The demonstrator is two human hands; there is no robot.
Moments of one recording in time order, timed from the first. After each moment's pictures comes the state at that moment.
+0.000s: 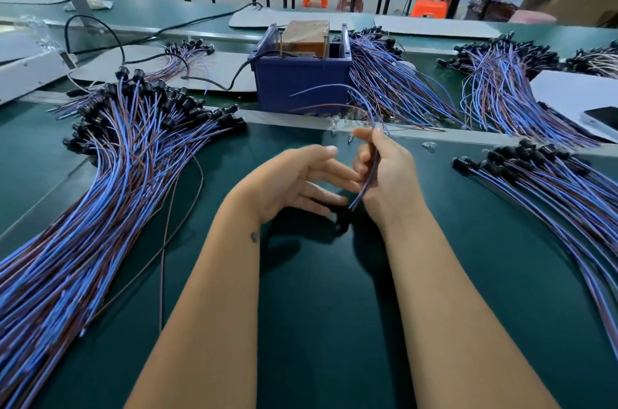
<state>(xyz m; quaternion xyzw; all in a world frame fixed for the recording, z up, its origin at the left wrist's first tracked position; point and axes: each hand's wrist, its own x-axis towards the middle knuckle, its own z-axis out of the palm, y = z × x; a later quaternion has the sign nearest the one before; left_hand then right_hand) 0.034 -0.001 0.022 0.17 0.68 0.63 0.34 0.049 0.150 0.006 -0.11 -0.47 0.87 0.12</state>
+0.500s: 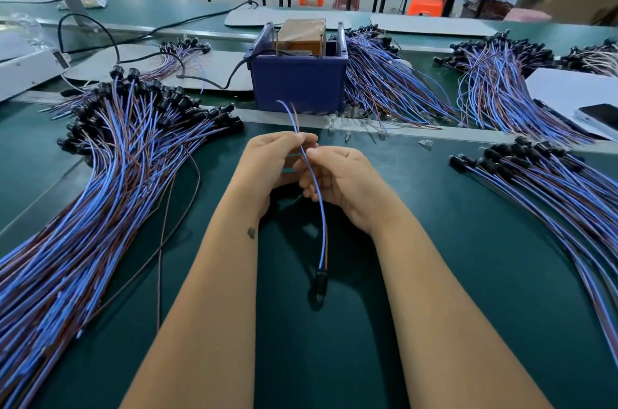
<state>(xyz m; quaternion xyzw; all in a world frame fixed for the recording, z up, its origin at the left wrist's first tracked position) 0.026 -0.001 0.014 0.04 0.66 0.75 0.10 0.060 0.128 0.008 0.01 -0.66 0.75 -0.07</state>
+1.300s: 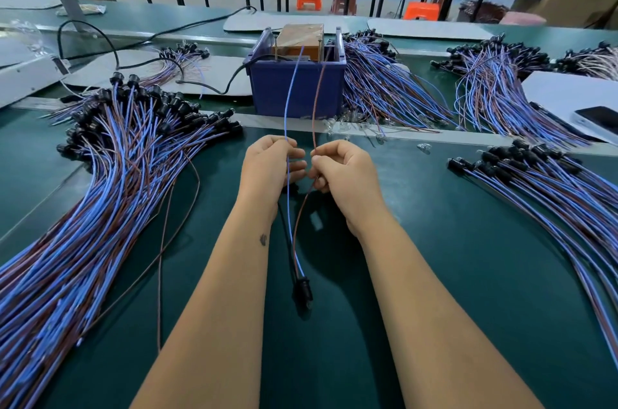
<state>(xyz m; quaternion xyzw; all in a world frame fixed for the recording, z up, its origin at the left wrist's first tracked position) 0.015 0.009 0.004 -0.07 0.63 0.77 0.03 0.055 0.119 0.002 -0.07 -0.71 0.69 0.12</state>
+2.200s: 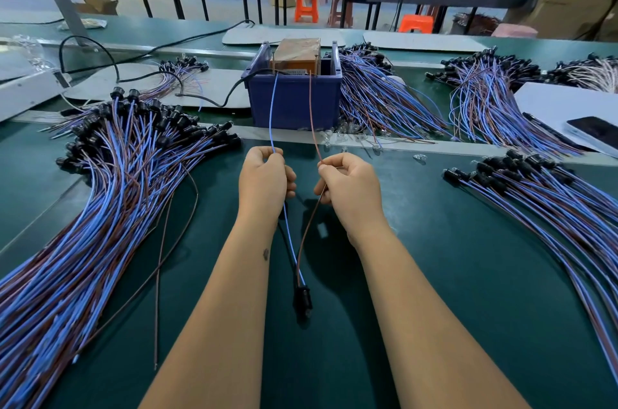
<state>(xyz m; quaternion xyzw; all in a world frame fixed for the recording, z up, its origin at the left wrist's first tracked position) 0.012 0.013 0.000 -0.08 0.69 0.72 -0.02 0.053 0.124 0.000 -0.11 -0.75 0.63 0.16</state>
